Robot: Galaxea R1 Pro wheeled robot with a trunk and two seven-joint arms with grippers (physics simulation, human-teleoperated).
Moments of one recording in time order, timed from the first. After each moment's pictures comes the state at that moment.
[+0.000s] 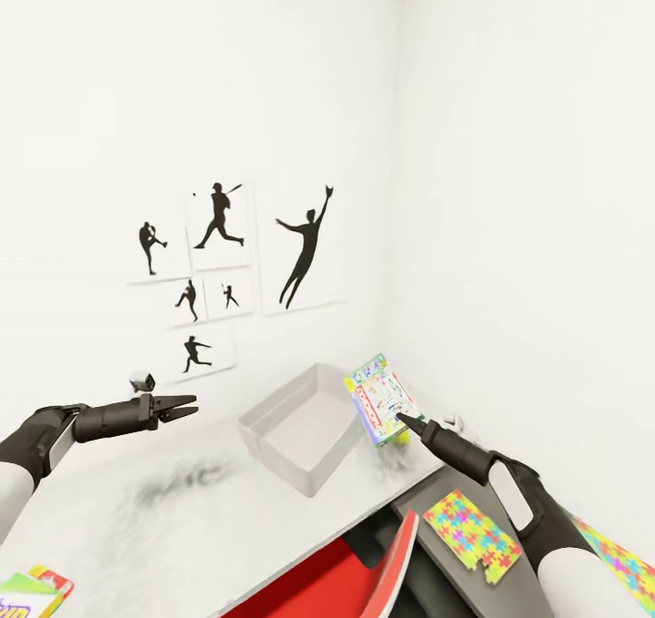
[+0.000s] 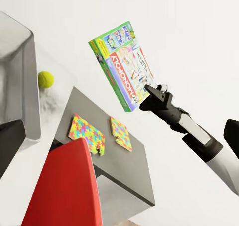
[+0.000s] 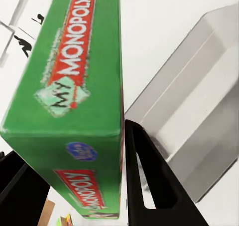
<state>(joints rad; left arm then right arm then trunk) -0.91 0.44 0.02 -0.36 0.16 0.65 -1.57 -0.59 -0.11 -0.14 -0.71 -0.56 0.50 0.80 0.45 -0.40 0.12</state>
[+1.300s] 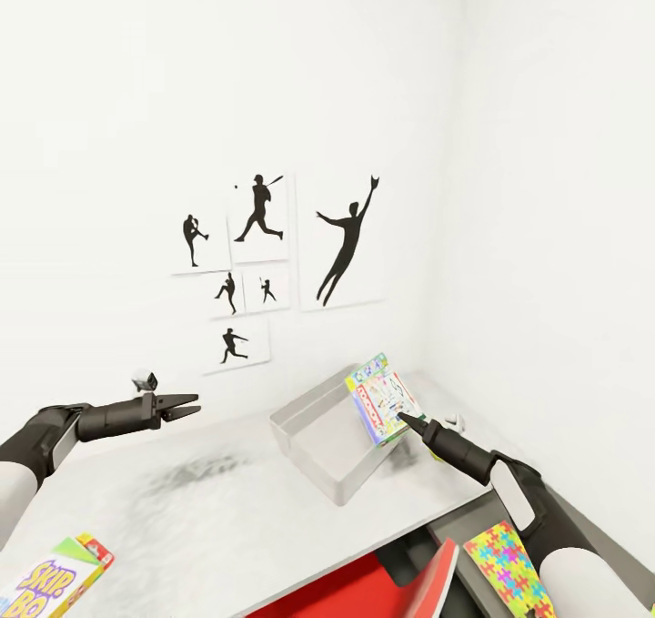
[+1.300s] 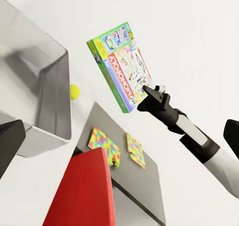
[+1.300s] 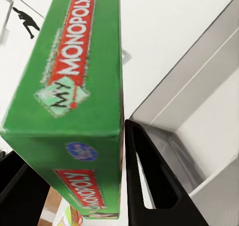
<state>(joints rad) -0.91 0.44 0.02 -0.37 0.16 0.66 -1.57 -0.59 -0.12 -0.14 -0.71 -0.56 0.50 0.80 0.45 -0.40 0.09</state>
